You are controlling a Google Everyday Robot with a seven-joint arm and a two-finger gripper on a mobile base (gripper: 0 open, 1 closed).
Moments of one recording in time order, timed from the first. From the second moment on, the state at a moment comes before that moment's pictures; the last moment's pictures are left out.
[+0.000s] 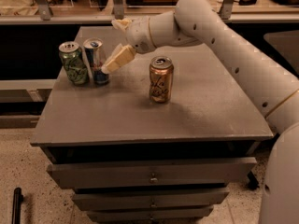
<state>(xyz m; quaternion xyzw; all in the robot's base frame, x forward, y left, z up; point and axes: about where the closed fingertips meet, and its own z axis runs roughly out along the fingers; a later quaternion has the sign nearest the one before) 0.673 0.108 0.919 -0.61 0.54 0.30 0.50</state>
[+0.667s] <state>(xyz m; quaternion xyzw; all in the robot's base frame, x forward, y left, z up) 0.685 0.110 0.908 -0.59 0.52 0.33 0.52</state>
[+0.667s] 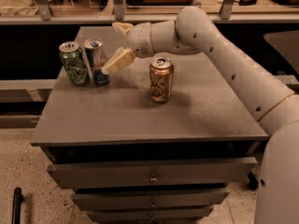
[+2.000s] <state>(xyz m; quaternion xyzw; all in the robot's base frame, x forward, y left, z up) 0.672 0.133 0.884 -0.58 0.50 0.41 0.50</state>
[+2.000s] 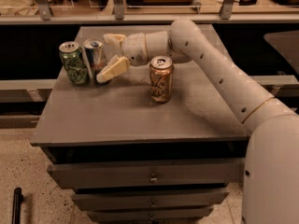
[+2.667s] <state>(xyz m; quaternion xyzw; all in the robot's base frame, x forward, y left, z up) 0.664 0.150 0.882 -0.59 0.48 0.43 0.48</state>
